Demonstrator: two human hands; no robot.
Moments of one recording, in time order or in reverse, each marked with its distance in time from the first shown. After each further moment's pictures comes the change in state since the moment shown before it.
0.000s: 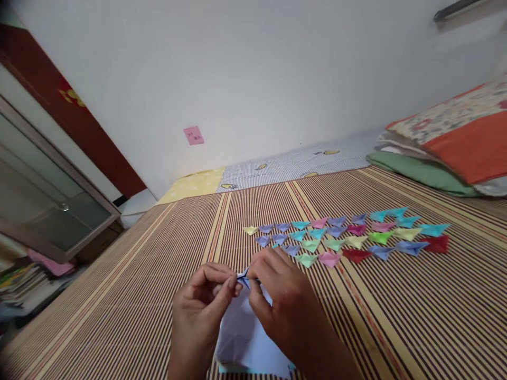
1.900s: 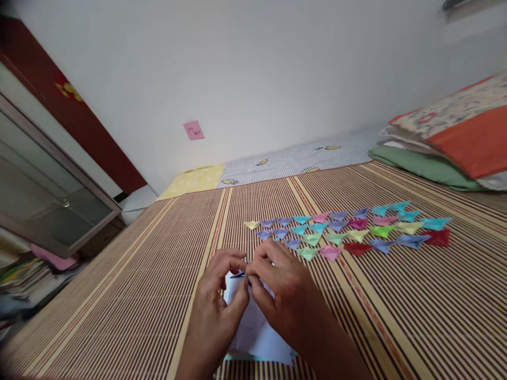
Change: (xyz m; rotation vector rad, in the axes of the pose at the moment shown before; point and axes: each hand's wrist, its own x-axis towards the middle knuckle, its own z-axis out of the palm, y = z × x) left_hand -0.004 0.005 0.001 0.506 -0.227 0.194; right_hand -0.001 -0.004 -0.005 0.018 -0.099 0.024
